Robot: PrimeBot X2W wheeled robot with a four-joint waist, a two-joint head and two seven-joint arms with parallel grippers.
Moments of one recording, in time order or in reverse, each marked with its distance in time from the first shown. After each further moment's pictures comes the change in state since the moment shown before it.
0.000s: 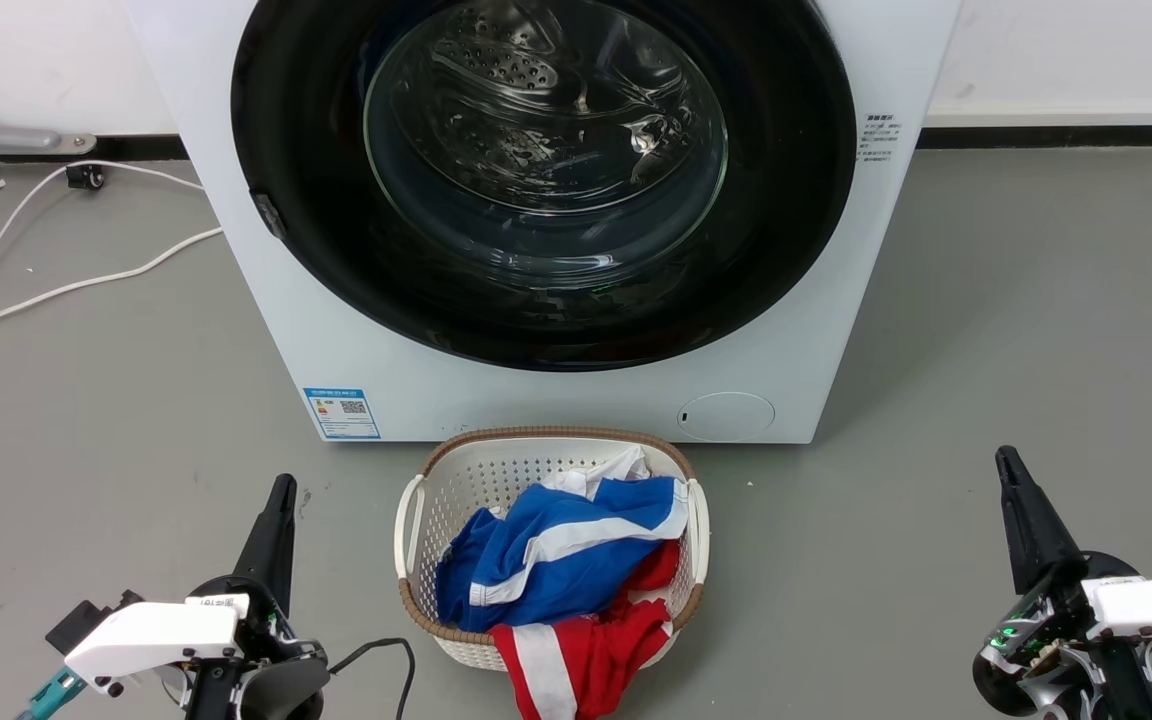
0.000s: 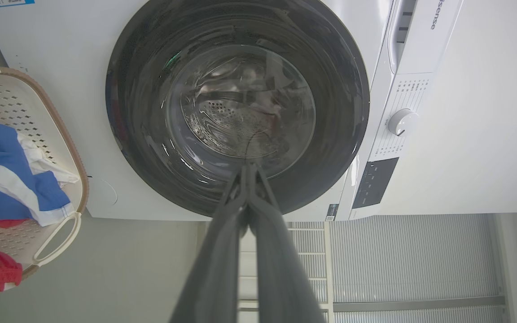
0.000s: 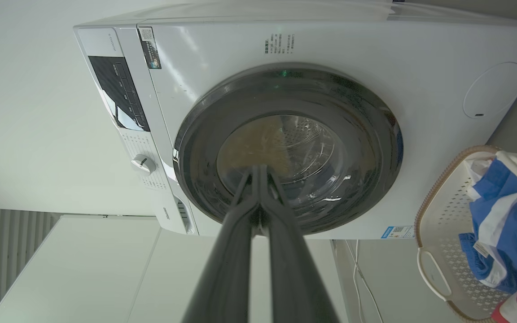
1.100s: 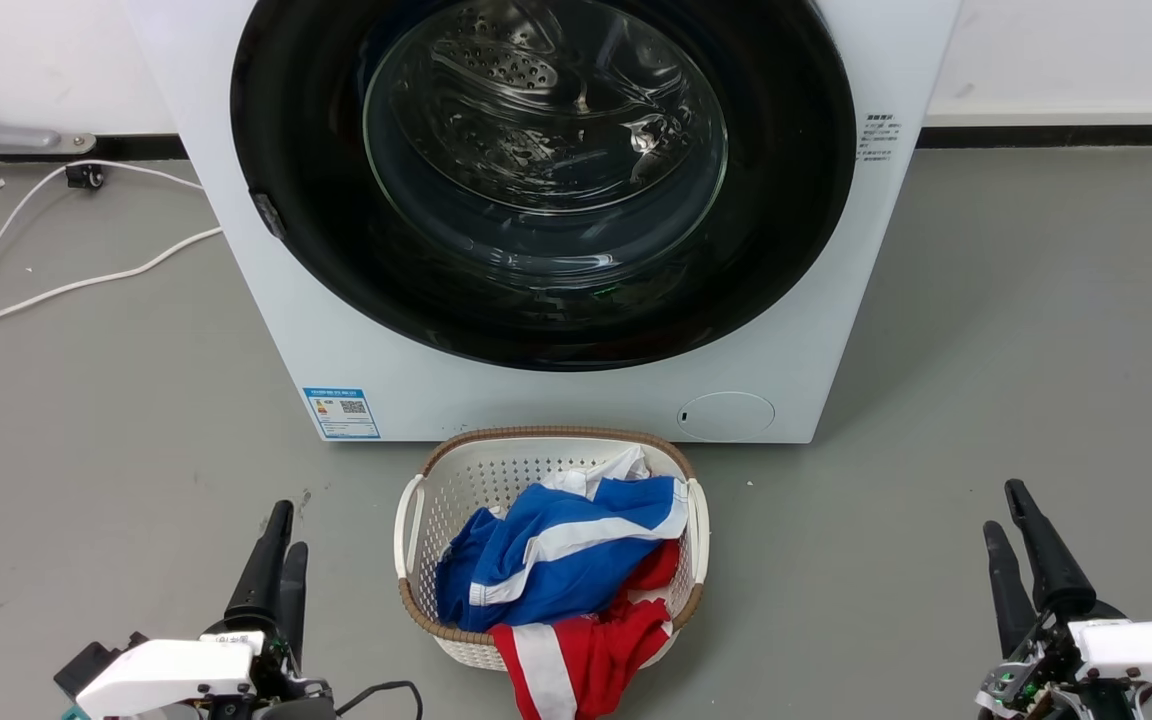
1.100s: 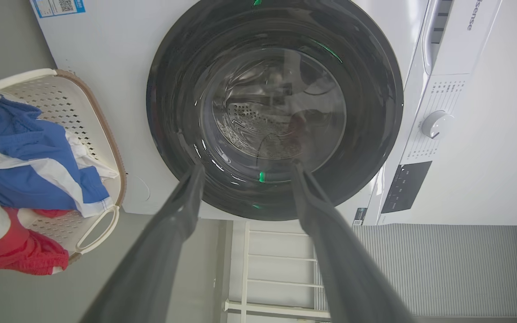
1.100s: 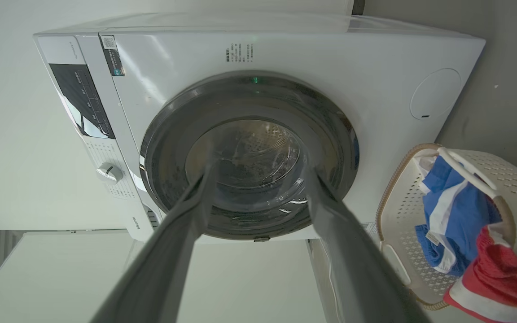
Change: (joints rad) left arm 0.049 -0.007 -0.008 0.032 0.029 0.000 -0.023; right arm 0.052 0.008 -0.003 0.041 -0.028 -0.002 -0.023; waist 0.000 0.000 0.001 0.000
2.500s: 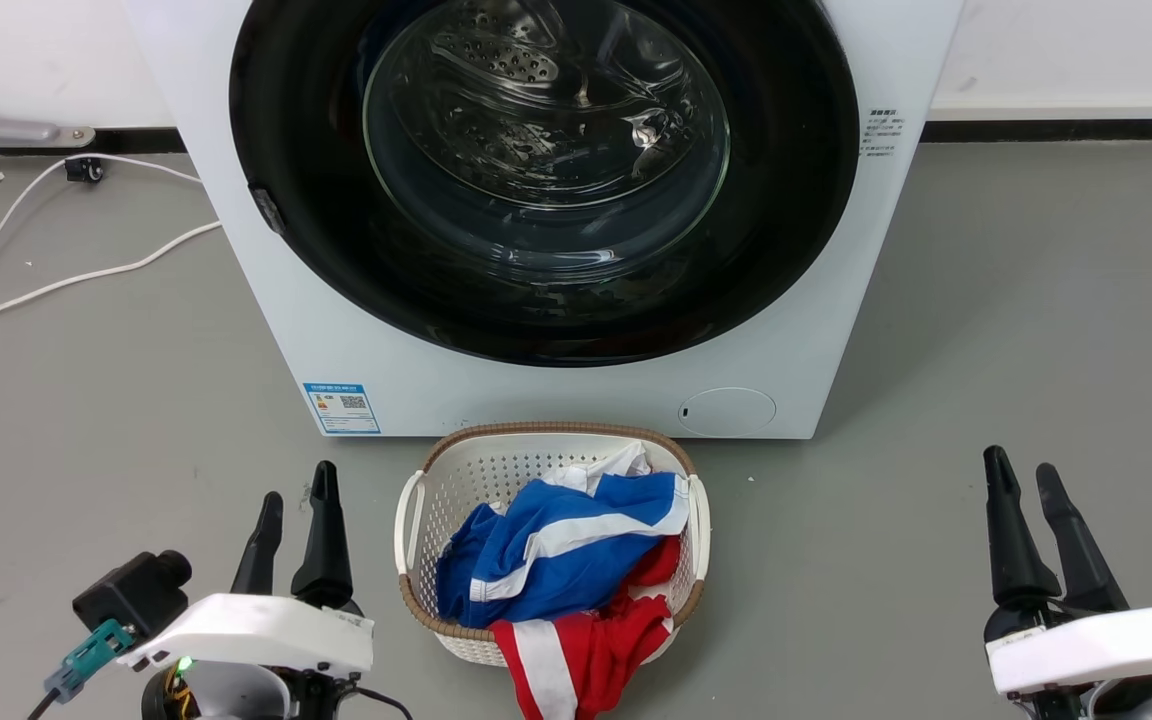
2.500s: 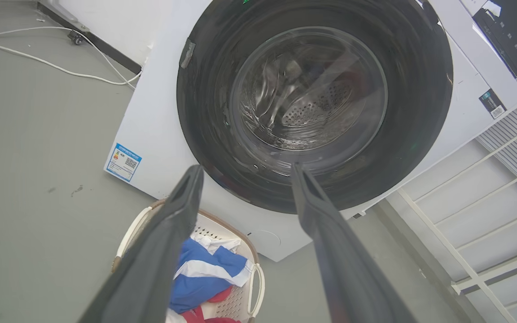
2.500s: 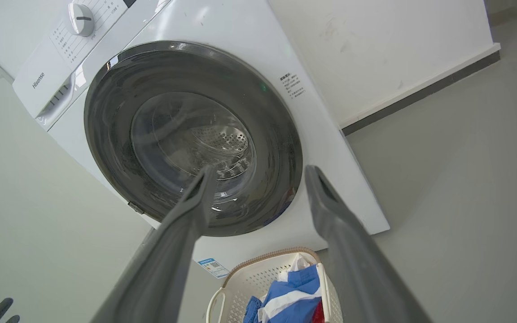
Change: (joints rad) left arm 0.031 0.028 -0.148 -0.222 0.834 0.199 -0.174; right arm 0.075 0.000 0.048 -0.263 -0.939 0.000 -0.173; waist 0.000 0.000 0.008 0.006
